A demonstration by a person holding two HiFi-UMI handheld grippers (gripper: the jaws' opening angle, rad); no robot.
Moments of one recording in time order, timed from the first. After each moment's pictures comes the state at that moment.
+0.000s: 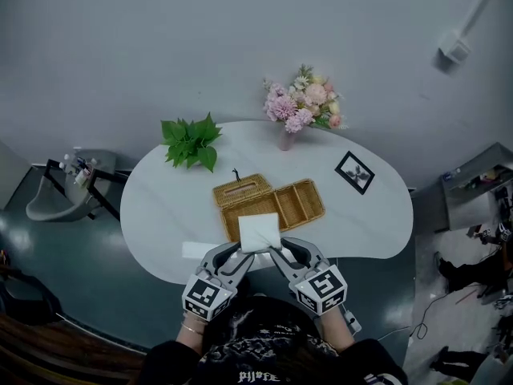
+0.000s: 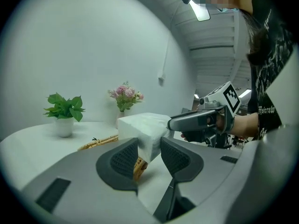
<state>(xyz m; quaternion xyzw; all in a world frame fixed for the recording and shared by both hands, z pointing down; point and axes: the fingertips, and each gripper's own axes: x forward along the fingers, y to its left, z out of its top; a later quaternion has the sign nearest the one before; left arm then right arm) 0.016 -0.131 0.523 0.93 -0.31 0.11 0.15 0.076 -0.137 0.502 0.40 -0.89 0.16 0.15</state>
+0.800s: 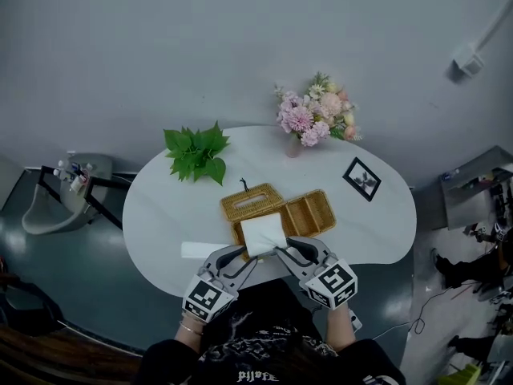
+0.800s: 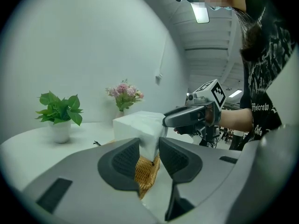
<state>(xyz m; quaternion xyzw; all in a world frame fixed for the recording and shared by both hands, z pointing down) -0.011 -0.175 0.526 0.95 -0.26 0.11 0.15 0.050 -0.189 0.505 0.36 -0.90 0.16 0.19</state>
